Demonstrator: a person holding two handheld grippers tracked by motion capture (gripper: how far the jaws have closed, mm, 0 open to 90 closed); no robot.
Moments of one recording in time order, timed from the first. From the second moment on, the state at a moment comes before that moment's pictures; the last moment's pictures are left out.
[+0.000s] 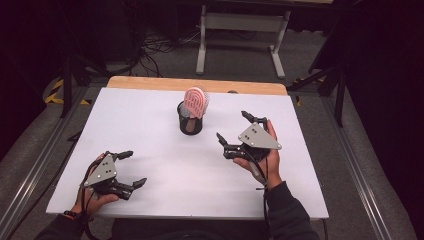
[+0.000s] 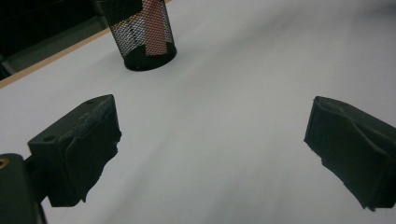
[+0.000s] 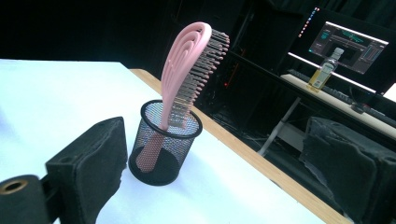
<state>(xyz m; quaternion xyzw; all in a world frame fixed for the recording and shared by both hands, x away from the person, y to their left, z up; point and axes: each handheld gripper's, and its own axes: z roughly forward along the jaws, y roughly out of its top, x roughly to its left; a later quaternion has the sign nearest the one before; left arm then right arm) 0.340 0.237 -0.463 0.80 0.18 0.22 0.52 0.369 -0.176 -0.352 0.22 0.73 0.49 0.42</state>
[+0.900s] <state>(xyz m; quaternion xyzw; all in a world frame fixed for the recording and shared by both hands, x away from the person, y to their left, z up) 0.339 0.236 -0.463 0.80 0.18 0.22 0.52 0.353 -0.195 -0.371 0.22 0.74 0.47 0.42</state>
